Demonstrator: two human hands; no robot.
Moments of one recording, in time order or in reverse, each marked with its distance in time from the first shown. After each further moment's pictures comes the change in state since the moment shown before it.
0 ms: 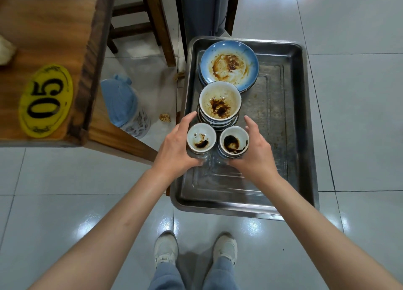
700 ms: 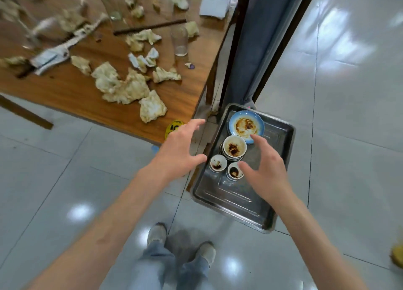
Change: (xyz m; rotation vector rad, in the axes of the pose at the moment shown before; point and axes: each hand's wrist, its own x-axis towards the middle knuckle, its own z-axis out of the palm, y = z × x) left_hand -0.122 0.173 -0.217 0.005 0.207 -0.072; right_hand -0.094 -0.196 -0.192 -0.101 -0.121 -0.306
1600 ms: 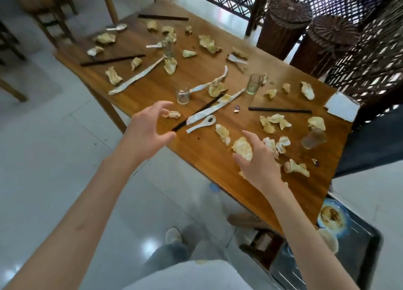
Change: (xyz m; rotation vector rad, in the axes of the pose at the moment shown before) left_hand -0.040 -0.243 -0.416 0.067 0.420 -0.309; right_hand 0.154 -0.404 0.176 -0.118 -0.101 -0.305
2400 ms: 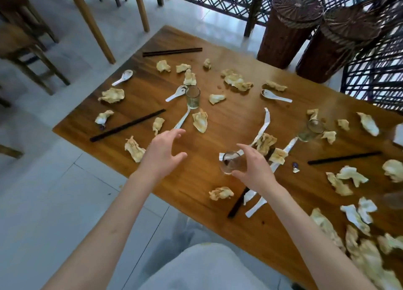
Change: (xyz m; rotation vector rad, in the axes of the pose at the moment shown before) left_hand 0.286 -0.201 -0.029 0.051 -0.143 0.084; right_hand 0.269 -0.110 0.149 -0.075 -0.187 0.107
